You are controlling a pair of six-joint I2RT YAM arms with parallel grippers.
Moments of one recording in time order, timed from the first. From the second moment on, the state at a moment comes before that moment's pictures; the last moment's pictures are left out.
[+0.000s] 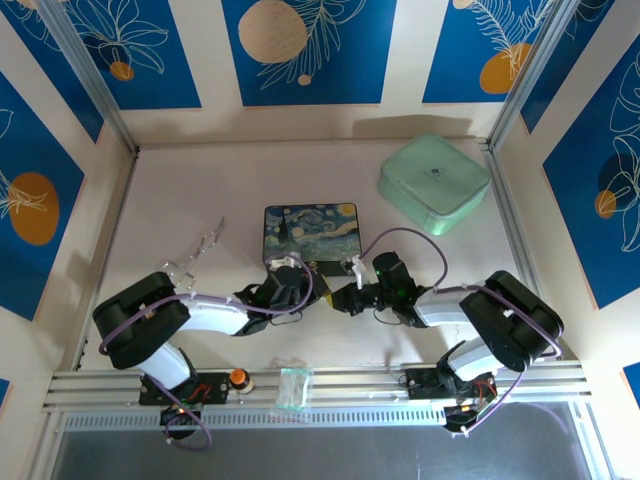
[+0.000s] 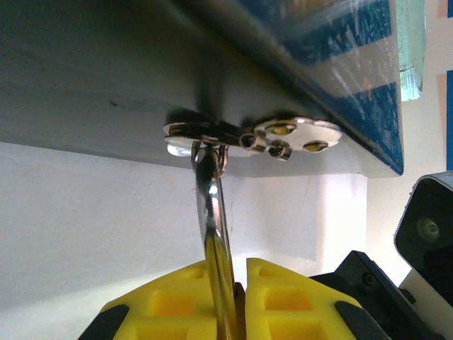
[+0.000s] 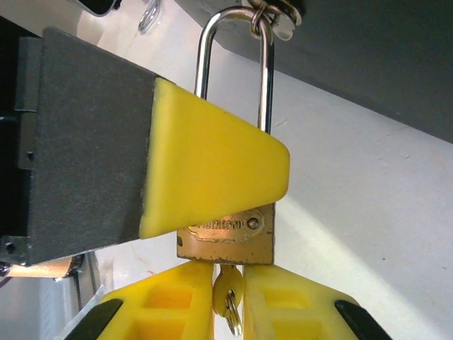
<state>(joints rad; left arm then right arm) -0.97 1.56 0.50 0.53 -0.09 -1.31 0.64 1.46 0.33 0.53 -0.64 0.47</state>
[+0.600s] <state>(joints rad) -0.97 1.56 0.47 0.54 -0.09 -1.30 0.60 1.39 0.32 0.44 -0.59 0.48</state>
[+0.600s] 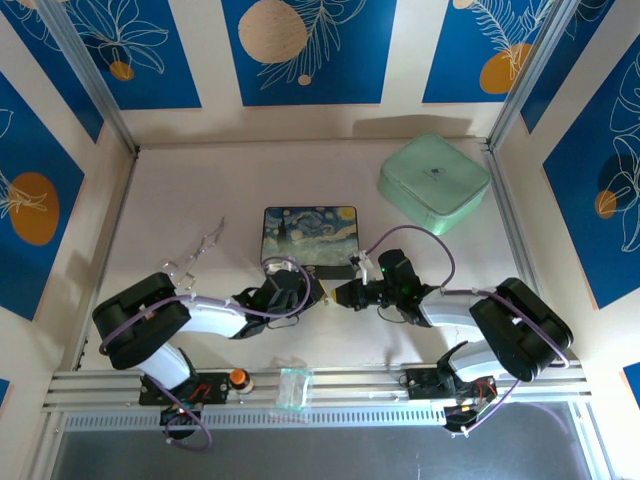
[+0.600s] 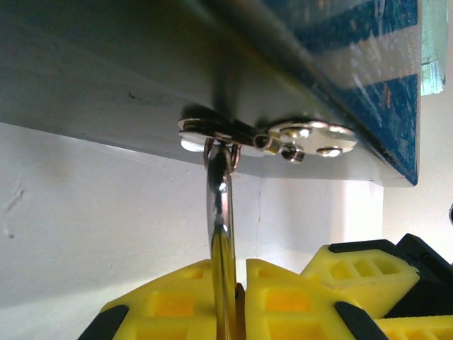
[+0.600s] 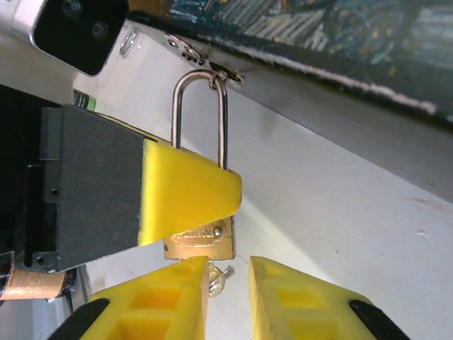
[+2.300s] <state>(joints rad) -0.93 1.51 0.59 0.06 -0.10 -0.97 0.61 1.09 0.48 -0.07 -0.23 0.59</state>
